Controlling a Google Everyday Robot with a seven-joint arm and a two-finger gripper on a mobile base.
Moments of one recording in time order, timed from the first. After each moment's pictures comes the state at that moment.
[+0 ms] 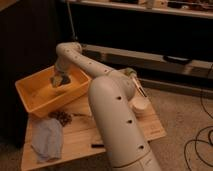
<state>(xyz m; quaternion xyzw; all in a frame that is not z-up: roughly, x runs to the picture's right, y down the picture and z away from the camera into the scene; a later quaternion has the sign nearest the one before) -0.308 -0.077 0.892 -0.27 -0.26 0.07 0.93</state>
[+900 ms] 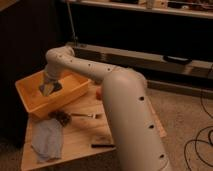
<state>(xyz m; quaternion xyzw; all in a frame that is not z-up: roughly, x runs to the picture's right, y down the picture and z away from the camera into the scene) -0.336 -0.023 0.815 -0.26 -0.31 -0.01 0.92</state>
